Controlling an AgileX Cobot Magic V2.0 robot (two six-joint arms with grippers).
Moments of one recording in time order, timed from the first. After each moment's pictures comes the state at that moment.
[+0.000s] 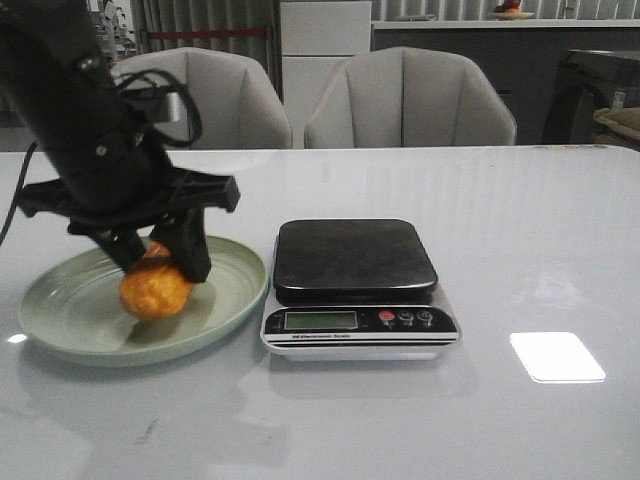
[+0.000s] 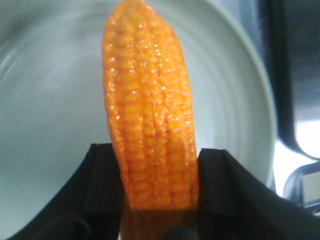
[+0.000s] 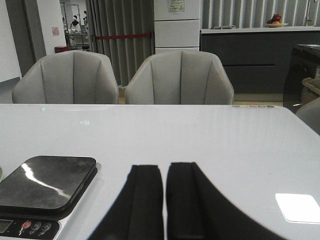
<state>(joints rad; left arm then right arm) -0.49 1.81 -1.20 -0.07 0.59 -0.27 0.10 -0.01 0.03 -0.07 -0.02 0.15</state>
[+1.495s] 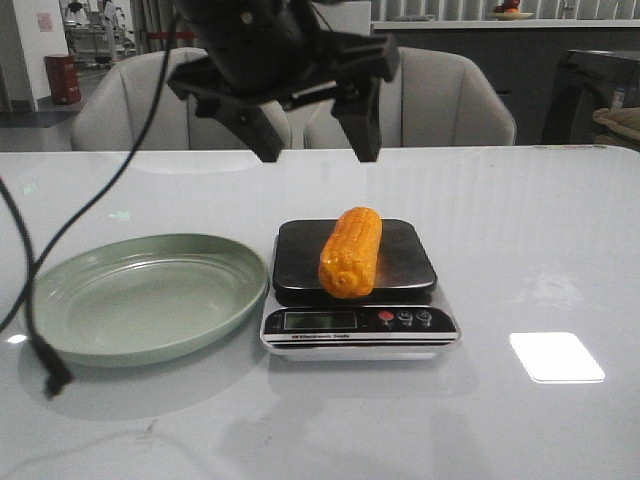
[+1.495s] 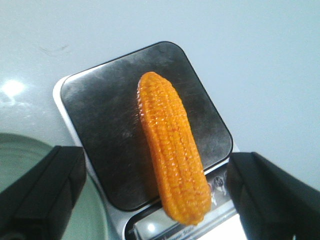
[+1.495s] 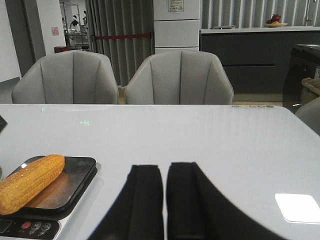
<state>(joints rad) -0.70 1.72 -1.36 0.00 0.56 -0.27 0.10 -0.01 0.03 -0.07 -0.02 0.15</state>
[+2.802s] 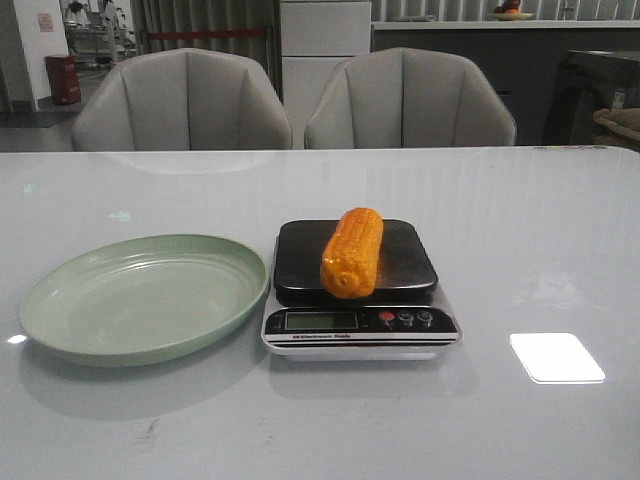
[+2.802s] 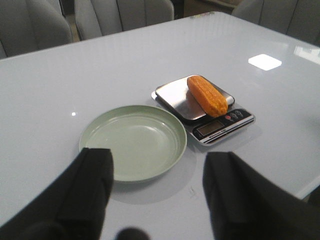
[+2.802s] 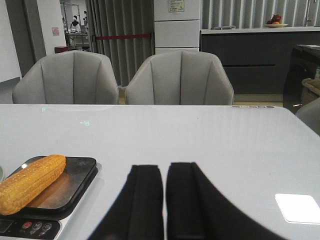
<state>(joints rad) -0.70 0.02 -0.48 0.18 0.78 -0.17 0.10 -0.01 0.03 -0.07 -0.02 0.15</state>
